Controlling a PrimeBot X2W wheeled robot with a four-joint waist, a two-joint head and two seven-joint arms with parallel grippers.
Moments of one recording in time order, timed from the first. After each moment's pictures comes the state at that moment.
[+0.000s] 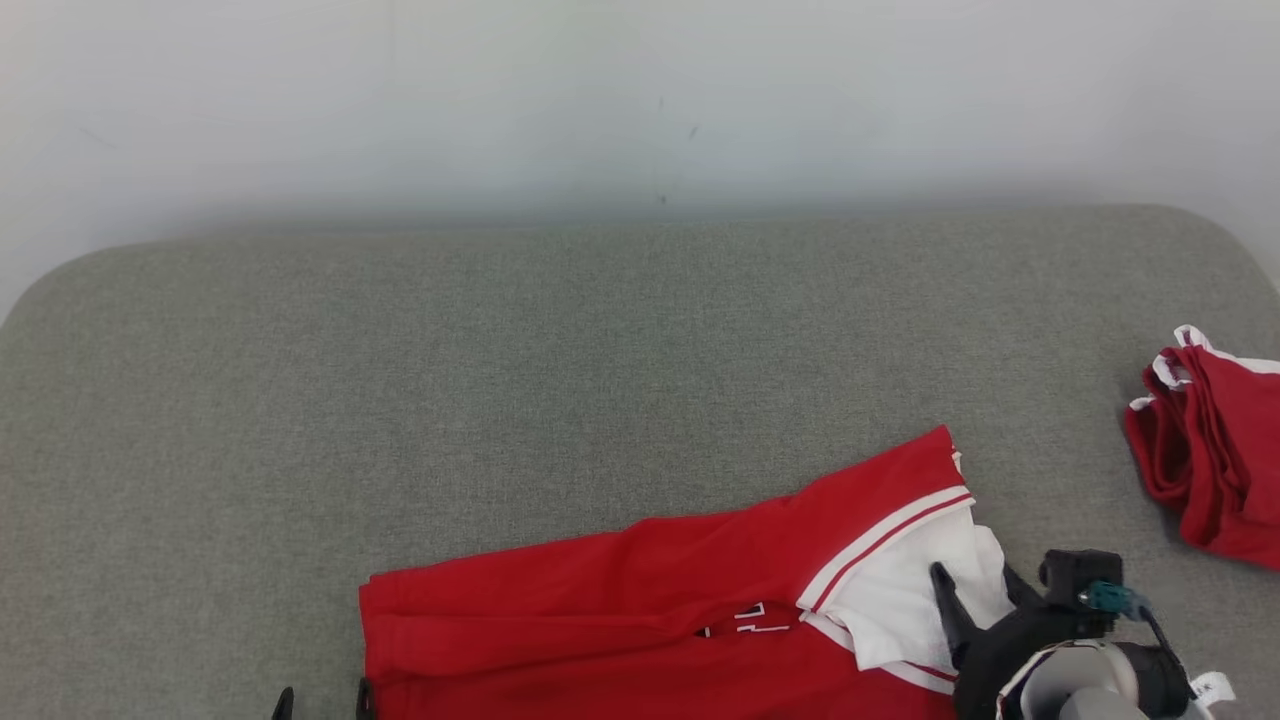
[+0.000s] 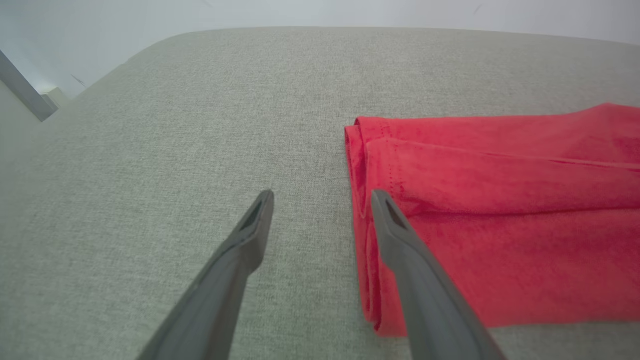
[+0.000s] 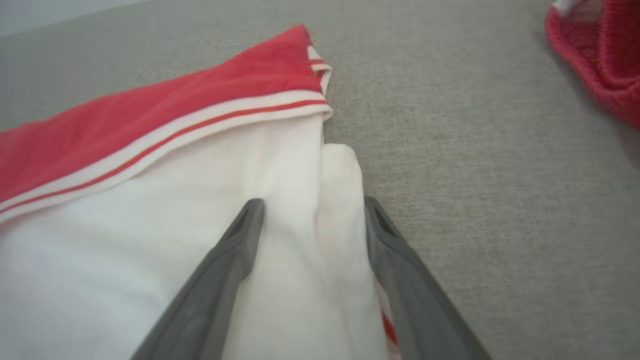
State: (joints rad) left arm 0.03 0.05 0.02 0.43 -0.10 0.00 -0.26; right arm -0.34 -0.24 0.13 0.85 0.35 0.13 -0.12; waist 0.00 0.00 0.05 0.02
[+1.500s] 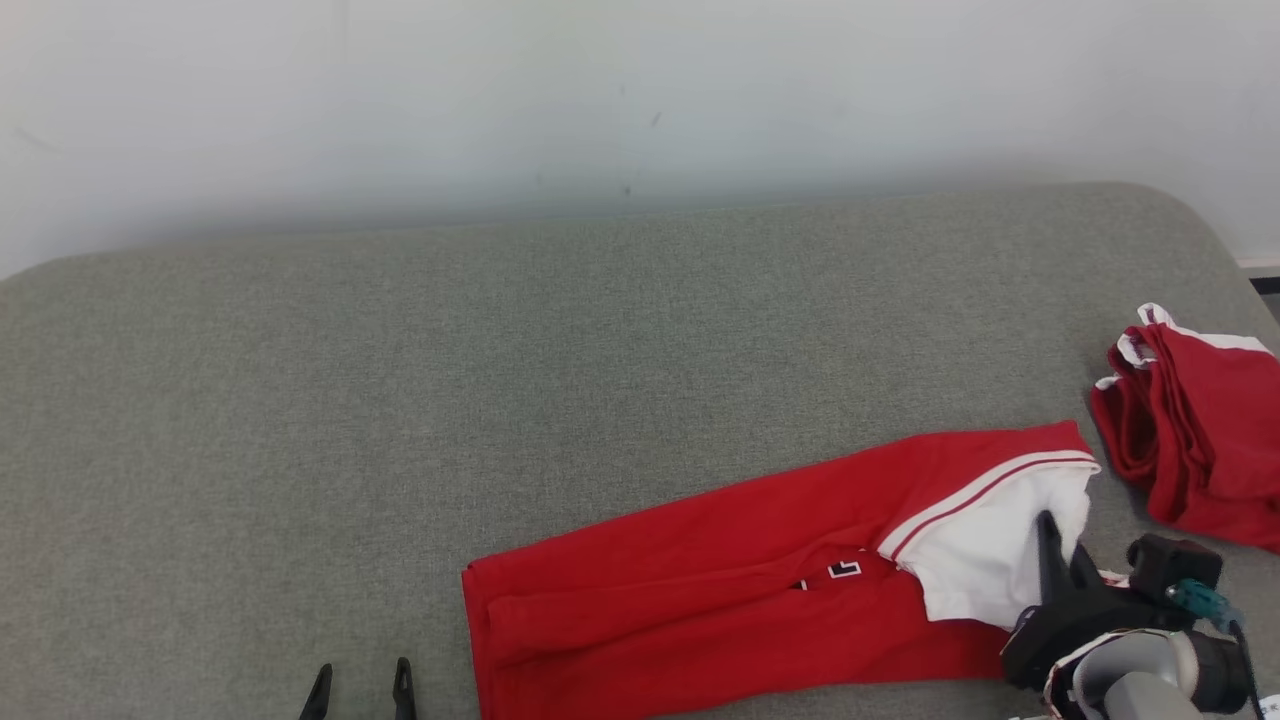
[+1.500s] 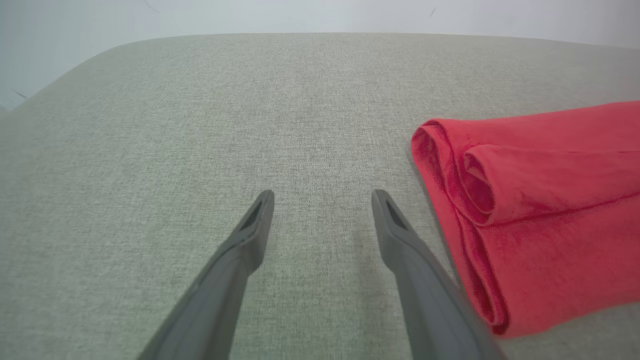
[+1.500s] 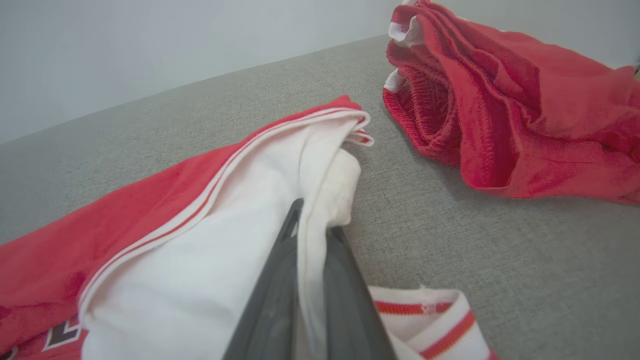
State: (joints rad) left arm 0.00 0.05 -0.05 0.43 -0.12 0.02 -0.26; right arm -0.38 -0.23 -0.08 0.89 0.31 0.13 -0.26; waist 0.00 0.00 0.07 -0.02
